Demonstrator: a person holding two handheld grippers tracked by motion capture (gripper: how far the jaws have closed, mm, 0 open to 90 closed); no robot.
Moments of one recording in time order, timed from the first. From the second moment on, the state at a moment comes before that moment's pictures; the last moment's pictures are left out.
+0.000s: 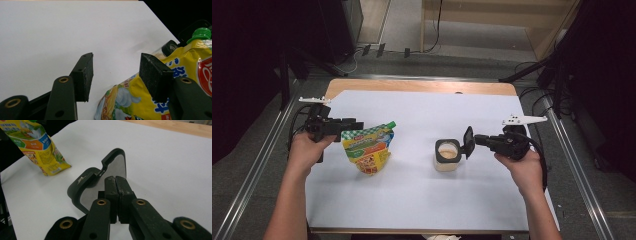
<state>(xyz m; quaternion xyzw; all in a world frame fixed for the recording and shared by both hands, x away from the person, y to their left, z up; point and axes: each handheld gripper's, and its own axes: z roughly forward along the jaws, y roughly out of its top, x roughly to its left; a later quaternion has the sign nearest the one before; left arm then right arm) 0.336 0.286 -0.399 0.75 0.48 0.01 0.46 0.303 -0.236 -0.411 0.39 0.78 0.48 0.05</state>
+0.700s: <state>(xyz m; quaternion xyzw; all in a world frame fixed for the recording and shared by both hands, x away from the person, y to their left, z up) 0.336 0.287 -0.399 0.75 0.48 0.00 0.46 0.299 -0.213 -0.417 0.38 0.79 0.48 0.04</state>
